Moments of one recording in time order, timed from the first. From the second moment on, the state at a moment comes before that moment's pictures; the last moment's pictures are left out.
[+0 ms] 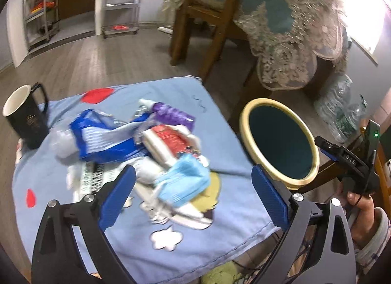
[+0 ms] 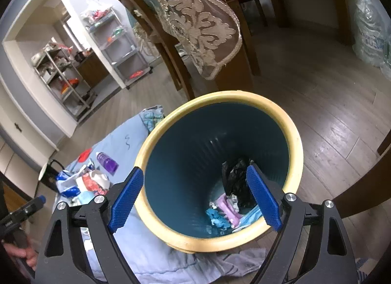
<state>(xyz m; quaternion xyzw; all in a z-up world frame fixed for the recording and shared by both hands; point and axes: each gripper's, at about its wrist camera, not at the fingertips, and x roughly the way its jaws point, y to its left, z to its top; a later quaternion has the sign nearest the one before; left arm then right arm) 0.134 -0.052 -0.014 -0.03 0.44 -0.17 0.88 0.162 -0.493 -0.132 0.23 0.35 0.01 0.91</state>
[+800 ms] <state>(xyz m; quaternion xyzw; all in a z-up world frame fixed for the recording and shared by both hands) 0.153 -0.079 -0.076 0.07 0.46 -0.19 0.86 0.152 -0.456 -0.124 0.18 0.37 0.03 0.91</state>
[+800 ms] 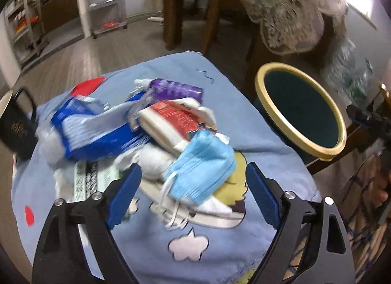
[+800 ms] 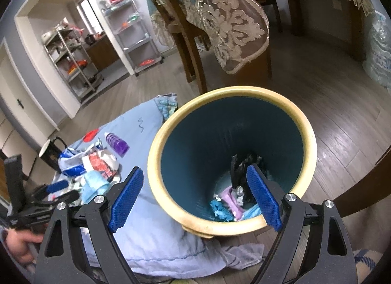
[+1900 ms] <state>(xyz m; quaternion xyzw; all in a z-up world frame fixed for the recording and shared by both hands) 0.134 0.040 0.002 -0.12 0.44 -0.14 0.88 0.190 -0.266 -0.143 0.03 0.44 0.21 0.87</state>
